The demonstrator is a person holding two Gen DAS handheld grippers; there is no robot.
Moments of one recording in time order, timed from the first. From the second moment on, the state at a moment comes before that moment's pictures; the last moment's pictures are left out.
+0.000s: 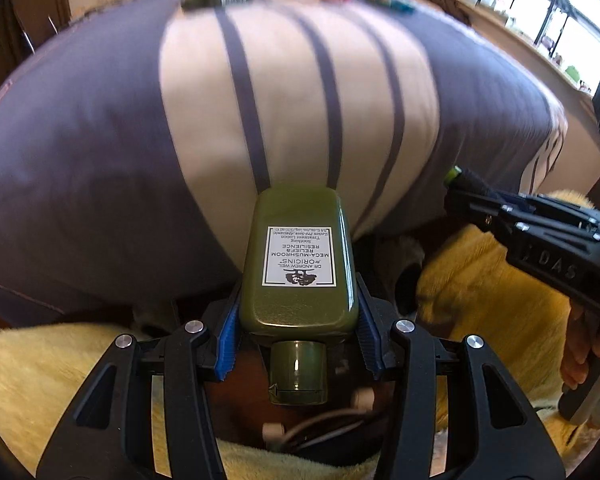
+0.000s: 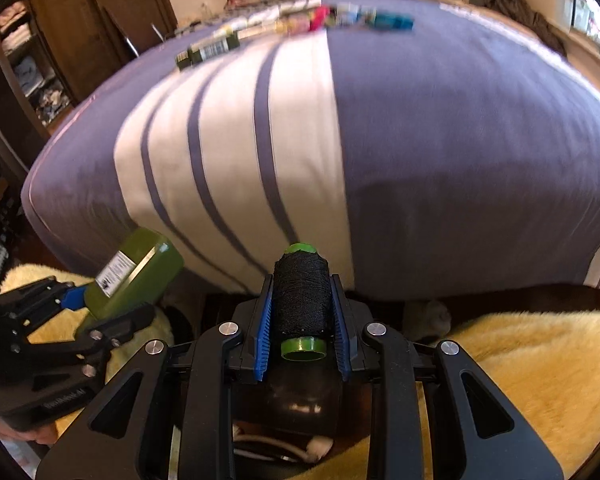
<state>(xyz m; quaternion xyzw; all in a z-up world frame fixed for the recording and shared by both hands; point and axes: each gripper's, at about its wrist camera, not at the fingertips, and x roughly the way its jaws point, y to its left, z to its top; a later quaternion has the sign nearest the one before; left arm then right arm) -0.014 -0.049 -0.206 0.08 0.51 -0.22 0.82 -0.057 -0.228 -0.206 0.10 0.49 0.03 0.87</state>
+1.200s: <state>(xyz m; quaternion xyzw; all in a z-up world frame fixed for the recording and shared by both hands) 0.001 -0.040 -0.207 0.07 0.52 -0.21 0.83 -0.046 -0.262 -0.185 0.11 0.46 -0.03 0.88</state>
